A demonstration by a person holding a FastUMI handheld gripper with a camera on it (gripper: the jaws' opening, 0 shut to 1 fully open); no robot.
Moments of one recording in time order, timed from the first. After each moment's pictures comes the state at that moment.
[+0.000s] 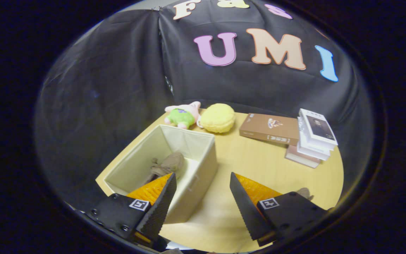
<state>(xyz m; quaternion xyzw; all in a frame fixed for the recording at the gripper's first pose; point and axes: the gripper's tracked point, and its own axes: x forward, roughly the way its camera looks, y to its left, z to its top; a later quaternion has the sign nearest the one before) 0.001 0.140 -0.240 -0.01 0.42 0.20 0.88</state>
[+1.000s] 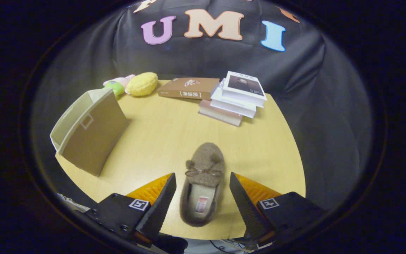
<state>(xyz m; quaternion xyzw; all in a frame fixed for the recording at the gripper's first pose) -0.045 -0.139 -0.311 -0.08 0.51 0.05 0.86</state>
